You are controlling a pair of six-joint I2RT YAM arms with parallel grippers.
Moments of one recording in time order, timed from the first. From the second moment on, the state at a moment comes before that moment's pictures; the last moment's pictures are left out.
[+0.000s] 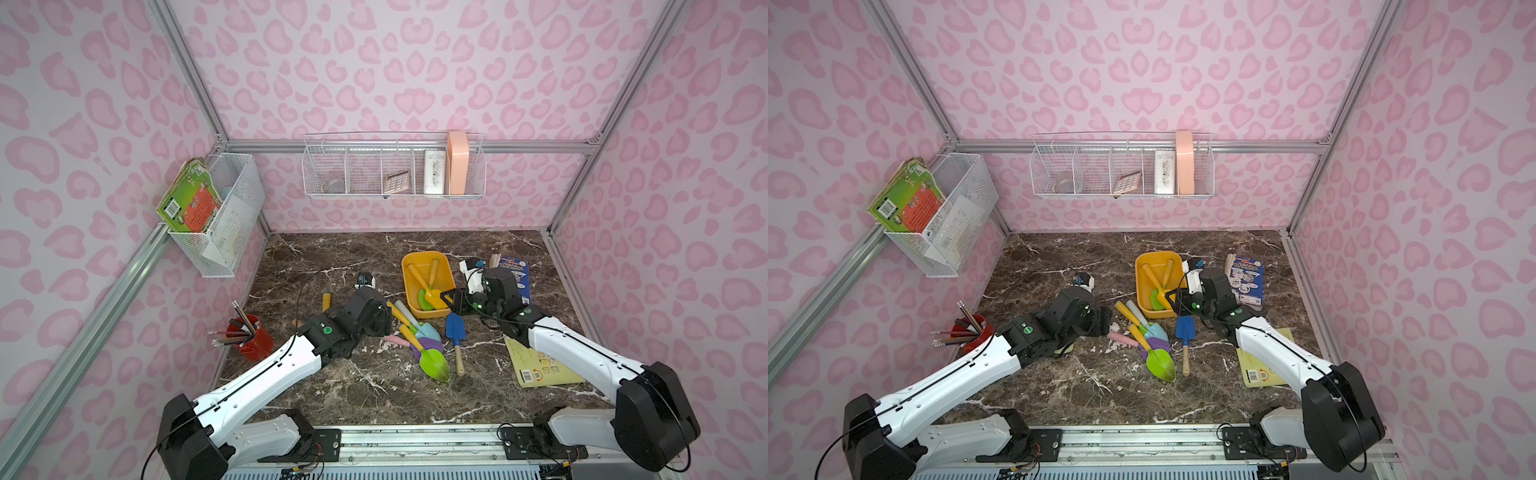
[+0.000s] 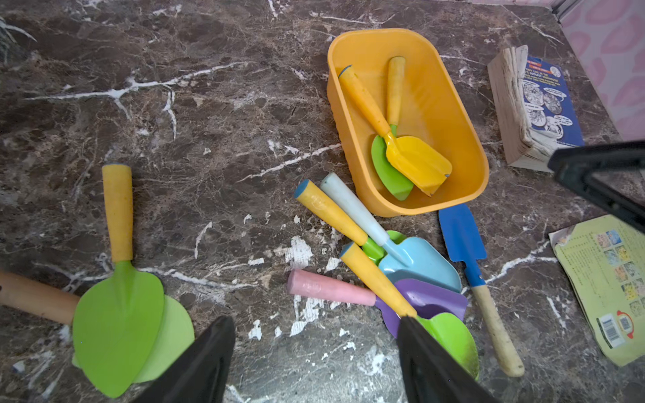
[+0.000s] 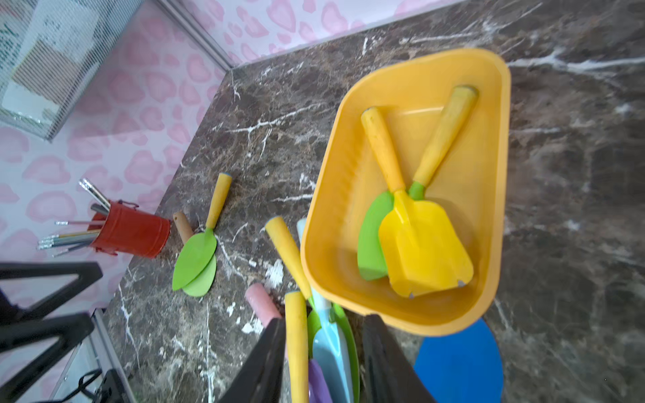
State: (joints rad) left arm -0.77 1.16 0.96 -0.62 -0.29 -0.60; right arm 0.54 1.28 0.78 -0.06 -0.28 0.45
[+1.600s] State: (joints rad) left arm -0.20 1.78 1.10 -0.65 -0.27 -0.63; right arm 0.70 1.15 0.60 -0.09 -0.12 0.50
